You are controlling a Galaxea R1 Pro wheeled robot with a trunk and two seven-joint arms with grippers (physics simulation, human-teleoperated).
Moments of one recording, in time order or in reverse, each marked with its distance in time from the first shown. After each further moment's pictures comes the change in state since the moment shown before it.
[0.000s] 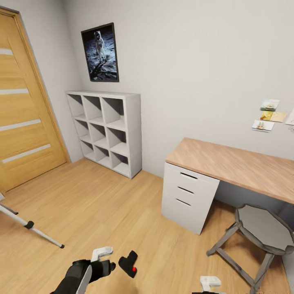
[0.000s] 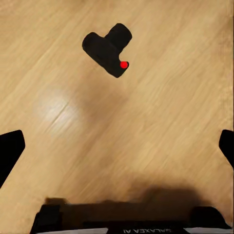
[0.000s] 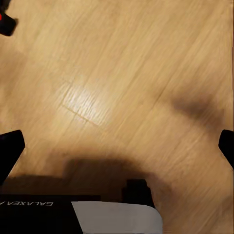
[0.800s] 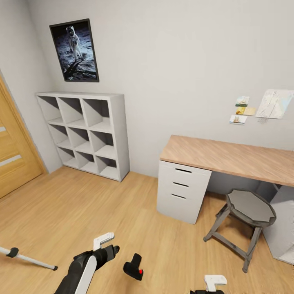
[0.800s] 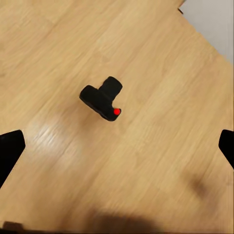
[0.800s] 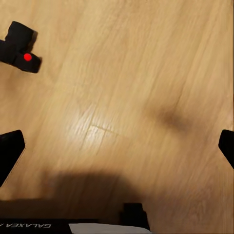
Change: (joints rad) left arm 0.062 -0.058 -0.036 -0.274 0.250 0.013 0.243; right arm 0.168 -0.007 0.001 -0.330 0.002 0.013 0.001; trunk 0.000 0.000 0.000
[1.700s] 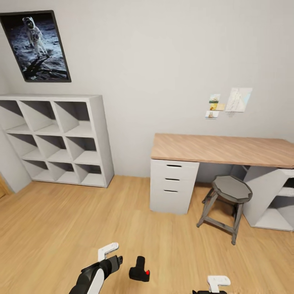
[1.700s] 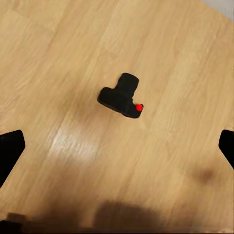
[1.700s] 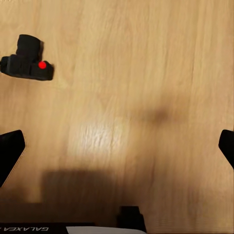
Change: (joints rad) left arm 0.018 -0.010 -0.078 0.141 0.021 -0.167 0.052; right arm 0.045 -0.006 -0.008 -0.082 -0.001 0.007 -0.002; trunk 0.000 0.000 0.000
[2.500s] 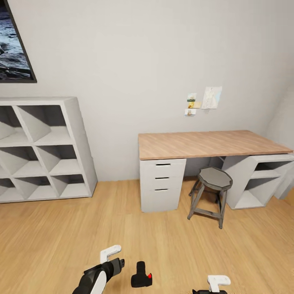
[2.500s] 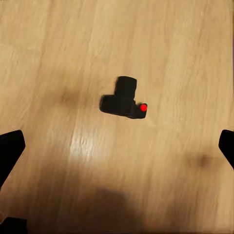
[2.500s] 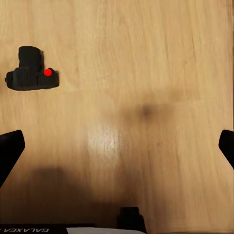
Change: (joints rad) left arm 0.000 0.001 -0.036 0.023 -0.003 -0.004 0.007; right arm 0.000 0.000 -0.002 -0.006 -0.001 0.002 0.000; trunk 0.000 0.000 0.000
